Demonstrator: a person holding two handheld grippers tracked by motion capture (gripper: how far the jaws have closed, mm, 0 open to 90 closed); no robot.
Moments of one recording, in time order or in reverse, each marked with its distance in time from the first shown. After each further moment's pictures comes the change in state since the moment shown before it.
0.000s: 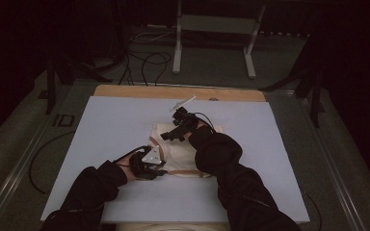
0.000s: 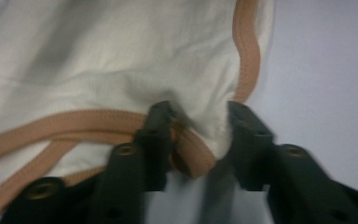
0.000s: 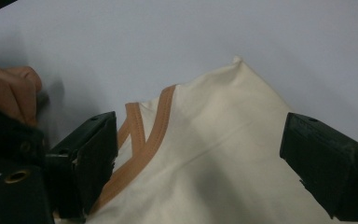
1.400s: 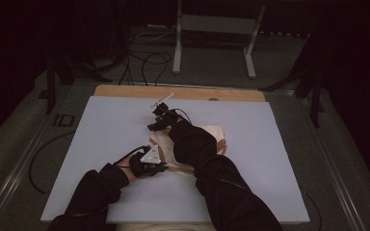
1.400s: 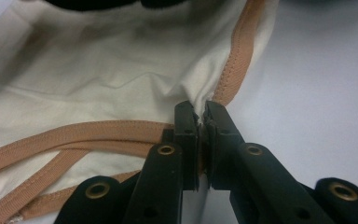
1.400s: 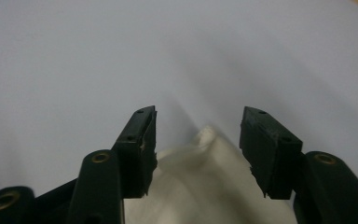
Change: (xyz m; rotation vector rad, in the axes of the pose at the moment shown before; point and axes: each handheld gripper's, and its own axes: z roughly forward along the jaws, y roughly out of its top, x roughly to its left) left arm -0.001 -0.003 0.000 -0.062 0.003 -0.038; right arm -0.011 0.035 0.077 0.016 -0.100 -0.003
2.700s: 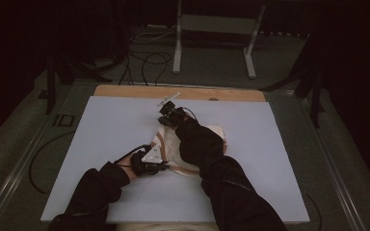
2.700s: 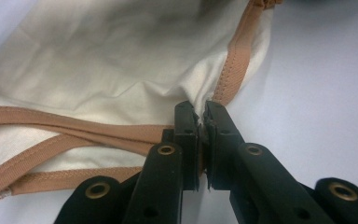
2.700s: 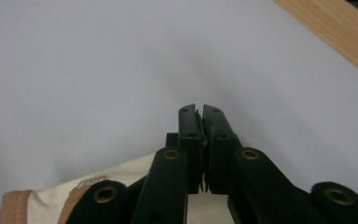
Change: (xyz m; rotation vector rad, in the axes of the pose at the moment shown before) left arm -0.002 0.010 -0.004 0.000 0.012 0.037; right arm -0.005 -0.006 -0.029 -0.020 -0.114 -0.070
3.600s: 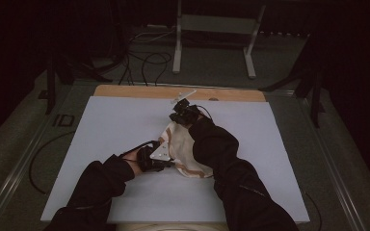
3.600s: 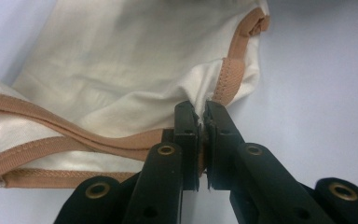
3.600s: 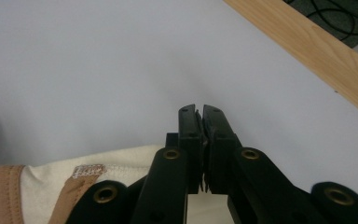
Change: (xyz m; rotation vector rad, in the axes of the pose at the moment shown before) left arm 0.001 0.035 -0.004 0.047 -0.016 0.096; right arm -0.014 -0.014 -0.050 -0.045 -0.031 0.026
